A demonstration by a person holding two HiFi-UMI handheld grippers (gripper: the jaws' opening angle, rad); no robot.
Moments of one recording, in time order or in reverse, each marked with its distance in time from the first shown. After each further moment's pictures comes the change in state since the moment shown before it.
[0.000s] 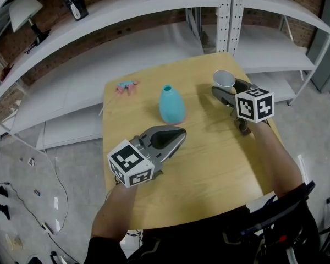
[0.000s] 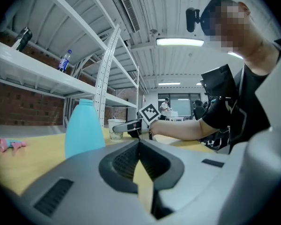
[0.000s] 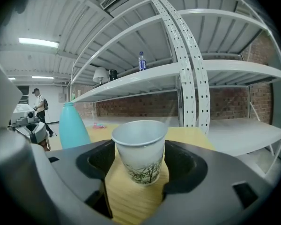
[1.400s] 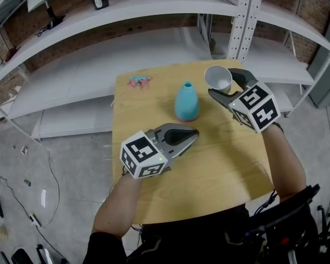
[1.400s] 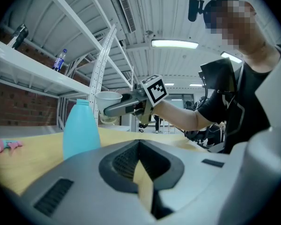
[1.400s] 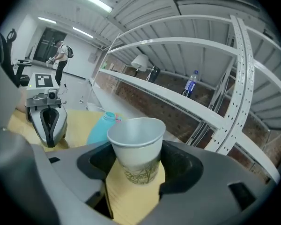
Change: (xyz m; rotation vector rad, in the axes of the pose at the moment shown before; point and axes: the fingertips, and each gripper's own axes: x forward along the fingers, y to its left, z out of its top) left arm -0.014 -0.013 -0.003 0.012 -0.001 -0.084; right arm -0.016 0.113 0.070 -0.602 0.107 0.037
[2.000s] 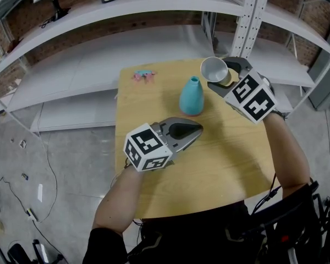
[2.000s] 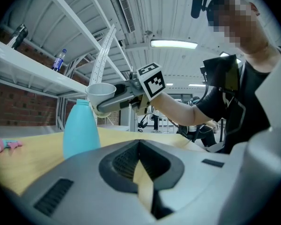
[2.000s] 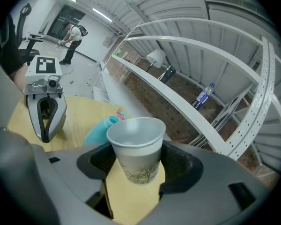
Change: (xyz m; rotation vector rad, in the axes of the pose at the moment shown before) left arm -0.002 -0.002 0.000 0.002 0.000 -0.011; right arm 0.010 0.011 0.028 -0.238 0.093 0.001
